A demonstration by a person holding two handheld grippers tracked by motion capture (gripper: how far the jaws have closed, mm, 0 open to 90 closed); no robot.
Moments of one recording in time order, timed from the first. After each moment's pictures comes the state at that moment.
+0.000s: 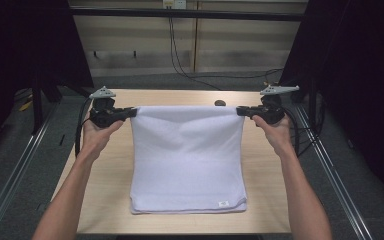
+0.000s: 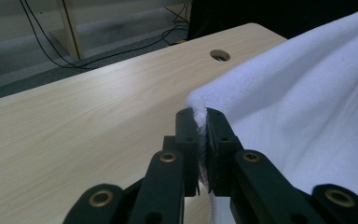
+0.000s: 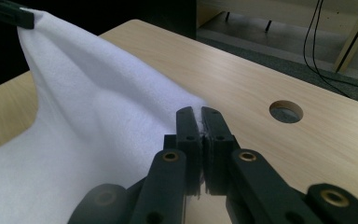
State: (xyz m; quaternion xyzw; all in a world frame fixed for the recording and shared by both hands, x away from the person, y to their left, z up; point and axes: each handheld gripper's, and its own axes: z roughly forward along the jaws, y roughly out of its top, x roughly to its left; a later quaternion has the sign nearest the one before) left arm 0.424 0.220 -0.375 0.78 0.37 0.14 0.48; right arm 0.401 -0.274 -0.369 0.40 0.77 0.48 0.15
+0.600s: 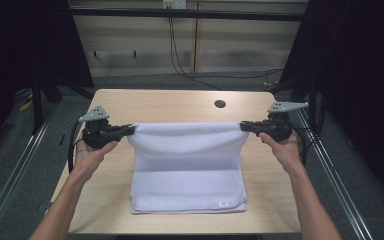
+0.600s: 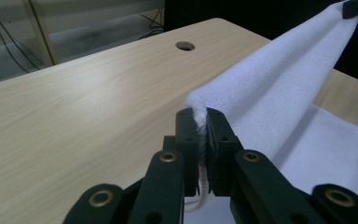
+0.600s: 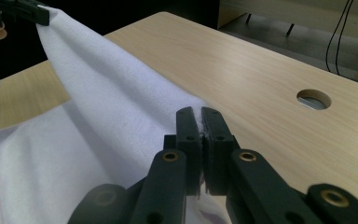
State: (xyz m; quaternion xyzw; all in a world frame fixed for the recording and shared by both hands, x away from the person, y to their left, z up) left arm 0.368 0.231 -0.389 0.80 0.32 0.12 0.50; right arm 0.350 -0.280 -0.378 0.36 0.78 0.49 0.13
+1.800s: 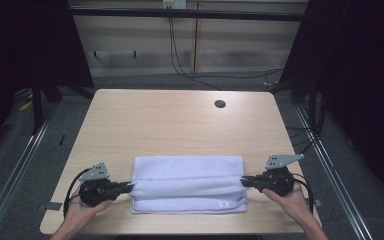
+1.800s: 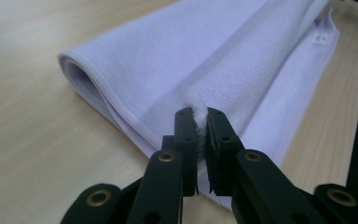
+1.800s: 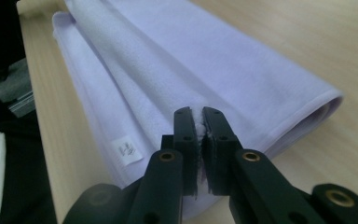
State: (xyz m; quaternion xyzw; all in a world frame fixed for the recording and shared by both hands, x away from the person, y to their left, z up) left arm 0.261 0.248 -0.476 0.84 0.30 0.03 0.45; right arm 0.245 -0.275 -0.453 0.33 0.84 0.43 0.04
